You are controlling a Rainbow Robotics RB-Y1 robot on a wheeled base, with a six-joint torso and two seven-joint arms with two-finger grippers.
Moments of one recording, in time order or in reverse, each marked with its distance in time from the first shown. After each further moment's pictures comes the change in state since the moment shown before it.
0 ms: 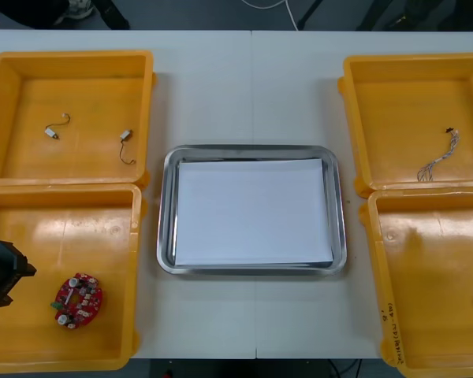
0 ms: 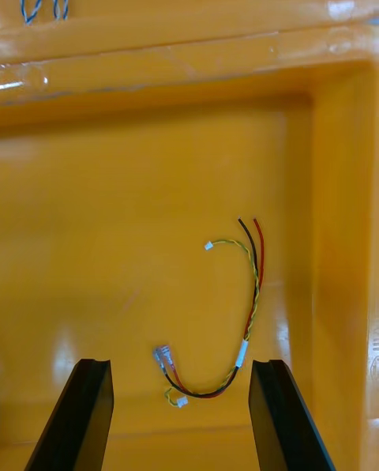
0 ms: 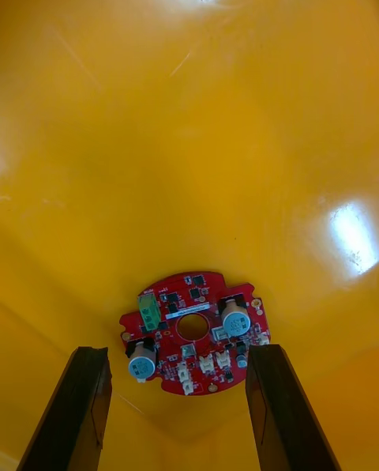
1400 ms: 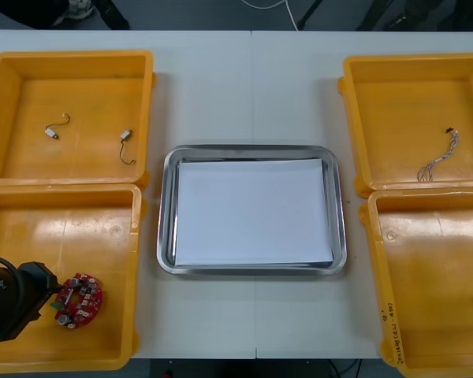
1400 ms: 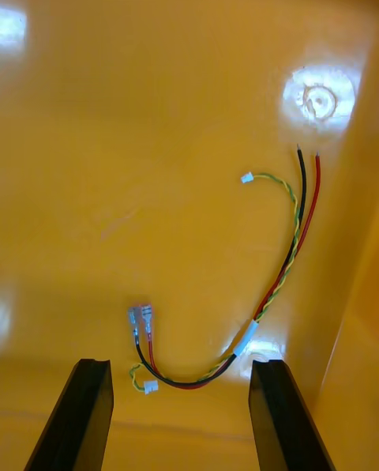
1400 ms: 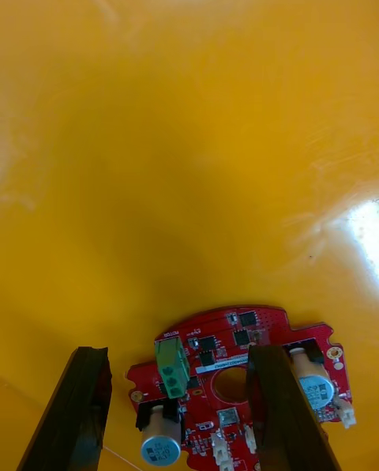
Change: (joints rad) right arm 0.216 -0.003 0.141 -0.024 0.102 -0.310 0.242; left arm 0.077 0.000 -0.172 0.136 -0.091 -0.227 0.000
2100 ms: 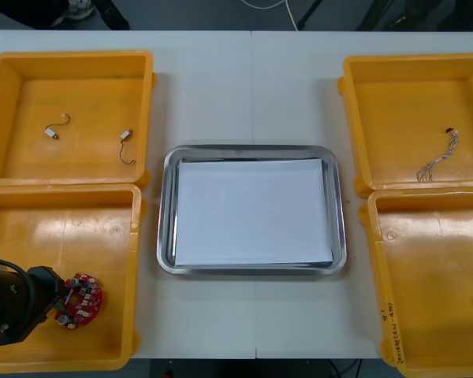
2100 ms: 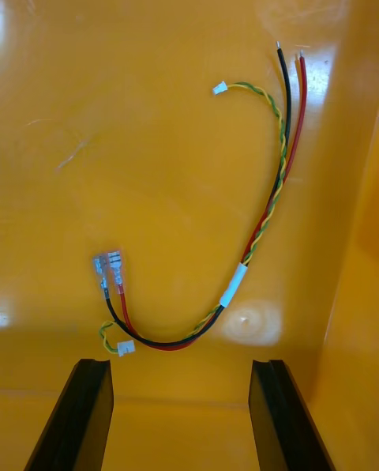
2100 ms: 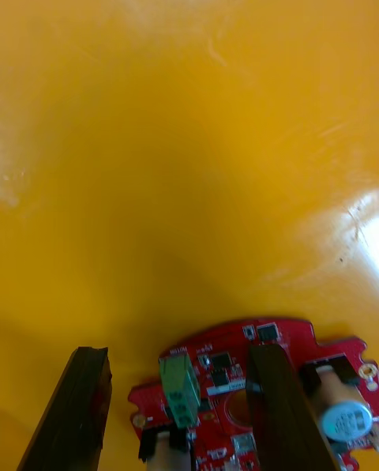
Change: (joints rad) right arm 0.113 0.006 0.022 0.038 0.019 -0.142 0.000; left arm 0.013 0.000 -0.048 0.034 -0.031 -0.063 0.000
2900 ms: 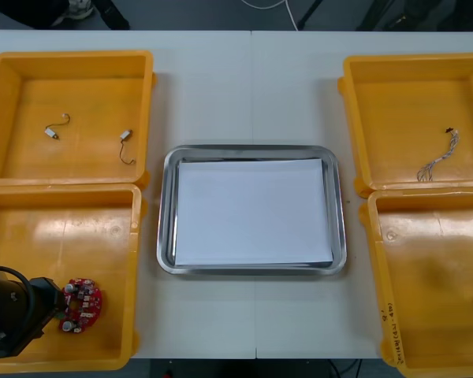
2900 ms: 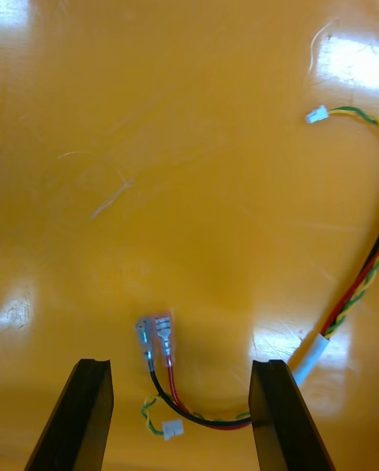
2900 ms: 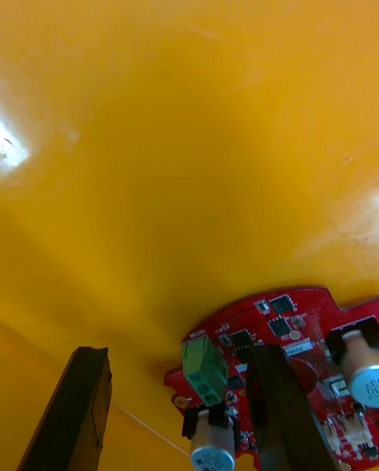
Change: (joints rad) right arm -0.215 0.008 0.181 0.114 -0.007 0.054 -0.001; left arm -0.001 0.000 -0.004 -0.019 0.001 0.119 0.000
